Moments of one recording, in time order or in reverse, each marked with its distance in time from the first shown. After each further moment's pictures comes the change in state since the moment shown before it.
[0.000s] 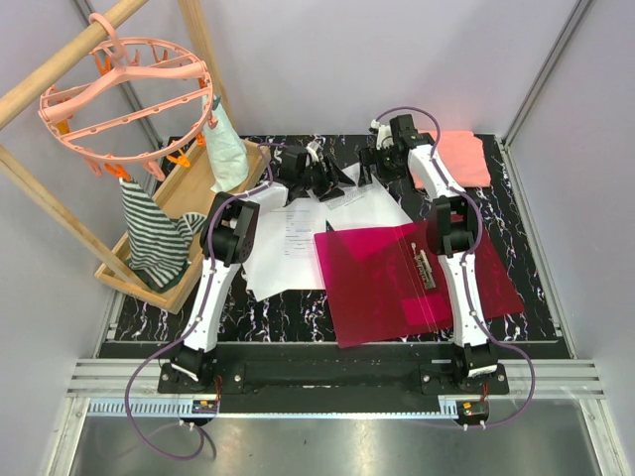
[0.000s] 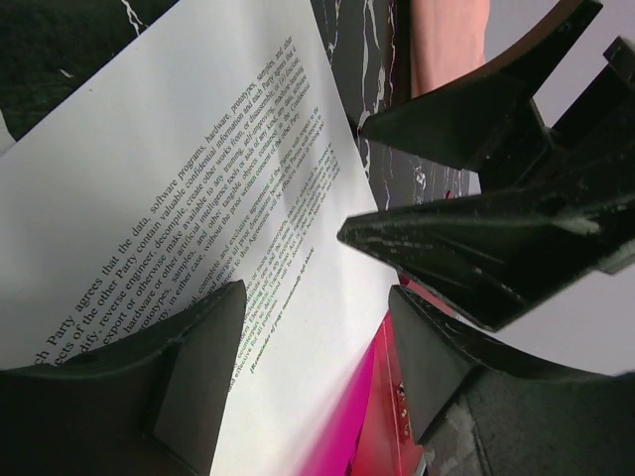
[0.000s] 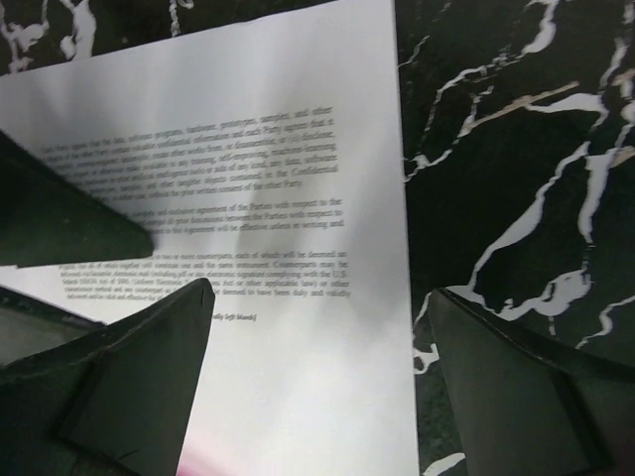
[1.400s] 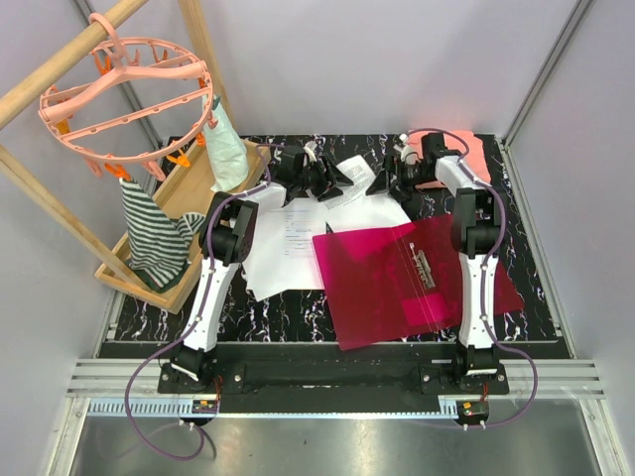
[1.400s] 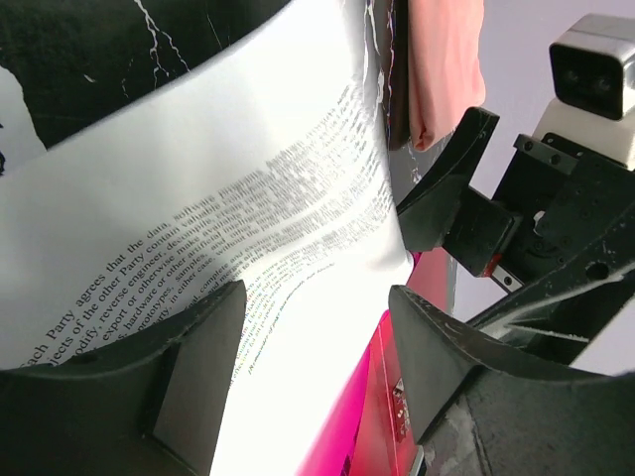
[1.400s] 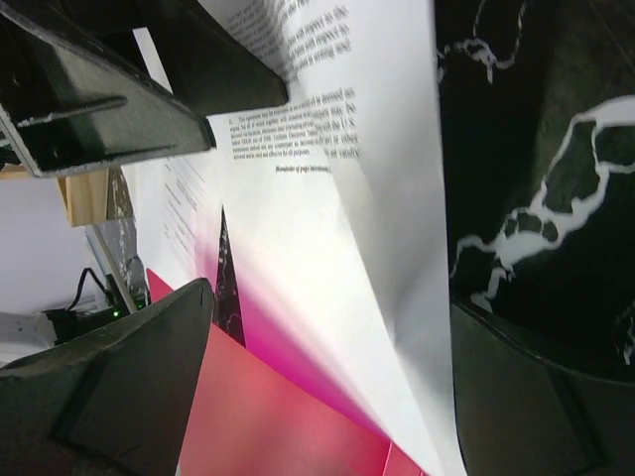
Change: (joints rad) left arm 0.008 0.000 -0.013 0.023 0.015 -0.014; right arm -0.131 -0.181 -0.450 0.168 -0.548 0.154
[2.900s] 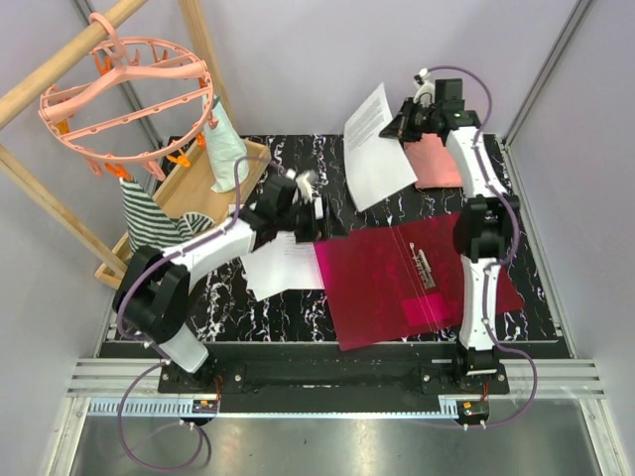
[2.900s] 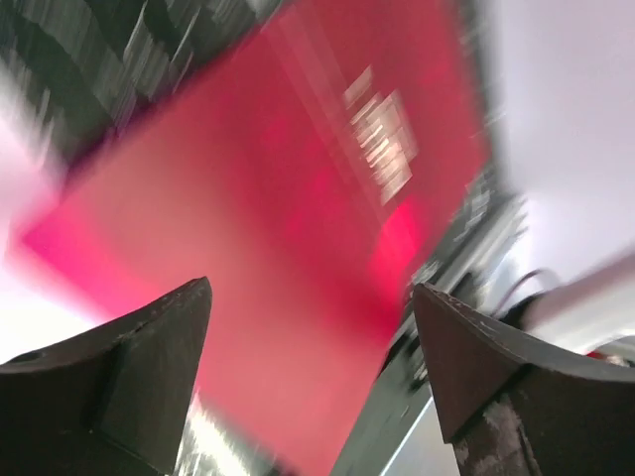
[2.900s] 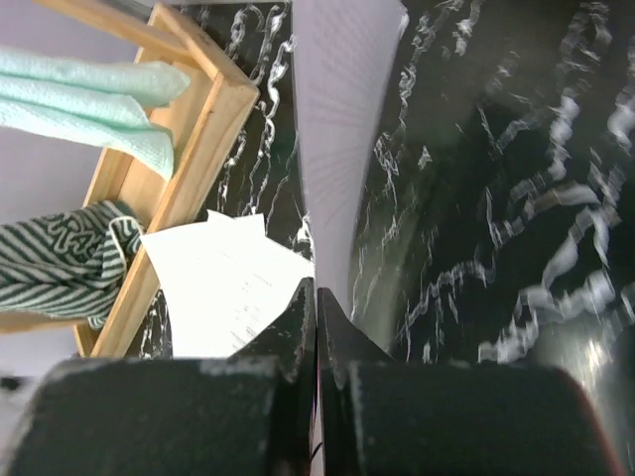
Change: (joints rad) left arm -0.185 -0.912 -0.768 -0.262 -0.140 0.284; right arm 0.006 -0.074 0.364 0.066 0.209 0.251
